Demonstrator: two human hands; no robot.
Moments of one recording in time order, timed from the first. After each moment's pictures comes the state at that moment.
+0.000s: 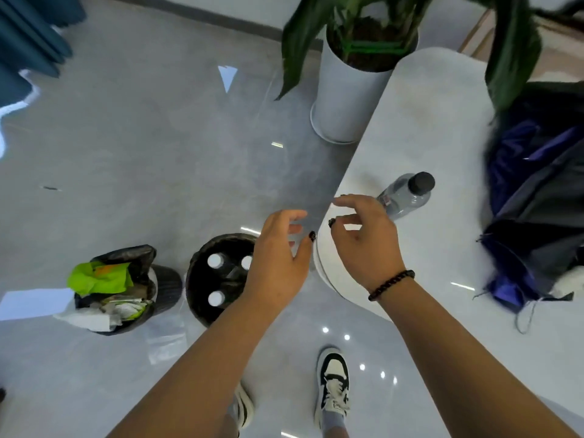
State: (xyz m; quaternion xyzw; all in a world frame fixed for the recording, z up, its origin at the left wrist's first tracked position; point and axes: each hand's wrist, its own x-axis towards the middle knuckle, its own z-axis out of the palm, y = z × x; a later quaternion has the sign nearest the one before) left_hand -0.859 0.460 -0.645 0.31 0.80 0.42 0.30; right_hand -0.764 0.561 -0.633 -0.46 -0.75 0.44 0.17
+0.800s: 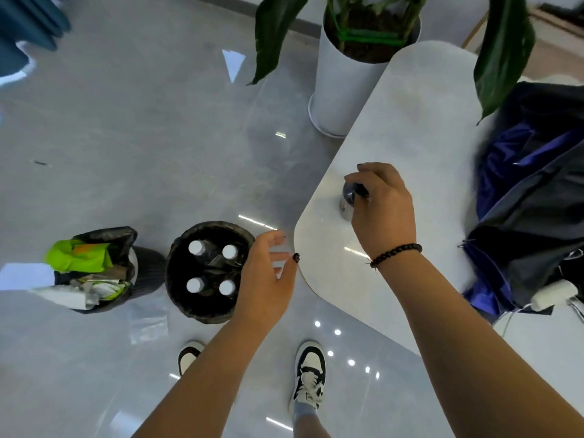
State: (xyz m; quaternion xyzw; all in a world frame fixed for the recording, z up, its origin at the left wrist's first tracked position) left_hand -0.802 0.459 -0.676 0.17 0.79 0.46 0.36; right_hand -0.732 0.634 -0.653 -0.41 -0.85 0.26 0.20
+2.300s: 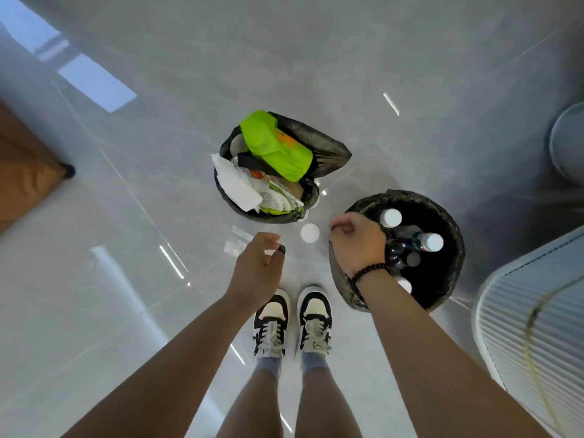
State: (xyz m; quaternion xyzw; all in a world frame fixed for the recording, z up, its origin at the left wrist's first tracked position) left_hand -1.009 0.092 -0.876 -0.11 0.83 0.42 0.35; right_hand -1.011 0.261 -0.857 -0.41 -0.78 0.43 -0.16
